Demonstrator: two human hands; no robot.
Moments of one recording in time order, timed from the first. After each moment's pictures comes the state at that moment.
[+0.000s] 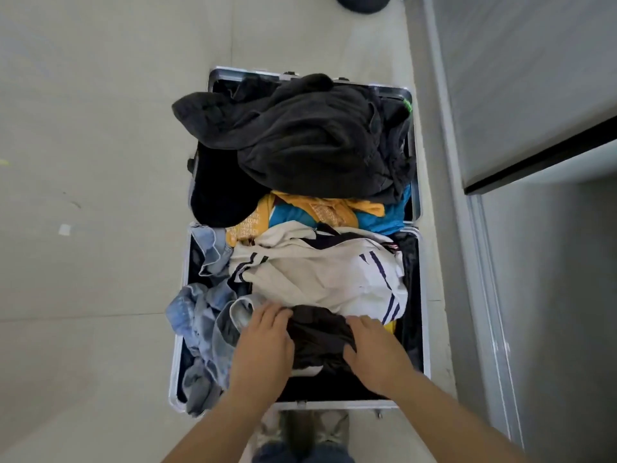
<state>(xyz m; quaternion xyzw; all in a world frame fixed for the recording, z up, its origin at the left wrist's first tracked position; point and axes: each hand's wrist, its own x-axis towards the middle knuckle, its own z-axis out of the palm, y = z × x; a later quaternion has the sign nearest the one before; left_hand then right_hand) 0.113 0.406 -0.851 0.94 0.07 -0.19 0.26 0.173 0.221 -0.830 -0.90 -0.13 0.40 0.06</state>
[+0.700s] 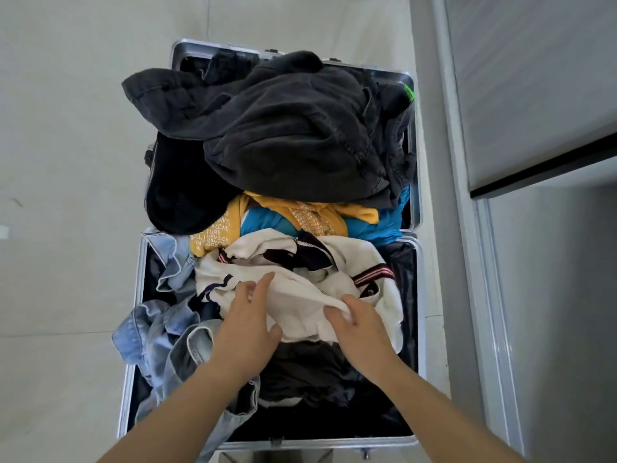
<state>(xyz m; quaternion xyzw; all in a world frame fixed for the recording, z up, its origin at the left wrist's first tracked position) 0.188 0.402 -0.896 0.88 0.16 -0.27 0.35 0.233 0.221 -0.878 -0.84 0.09 0.35 0.40</state>
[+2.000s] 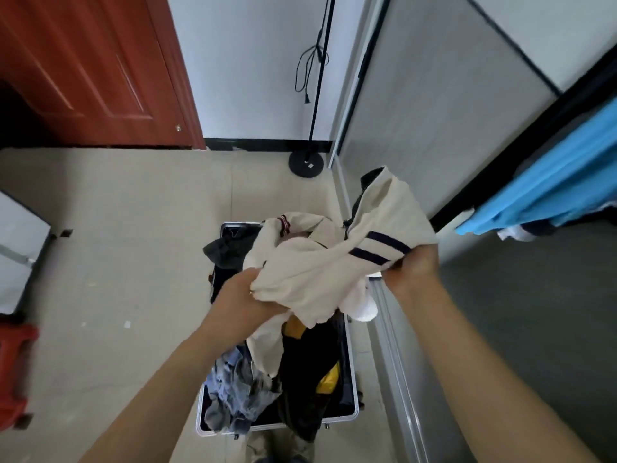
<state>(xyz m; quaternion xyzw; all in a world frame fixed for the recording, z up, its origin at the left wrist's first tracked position) 0.176 0.427 -0.312 0.79 0.10 -0.11 0.60 0.272 0.209 -0.270 -0.44 0.33 0.04 0.83</state>
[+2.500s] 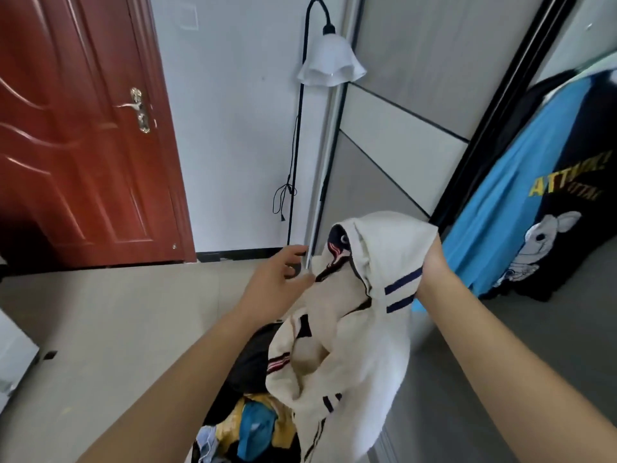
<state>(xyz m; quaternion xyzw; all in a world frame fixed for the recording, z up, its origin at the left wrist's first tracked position) 0.214 0.386 -0.136 0.85 -0.05 0.04 0.53 0.239 0.169 -0.058 -0.58 0.23 0.00 0.78</state>
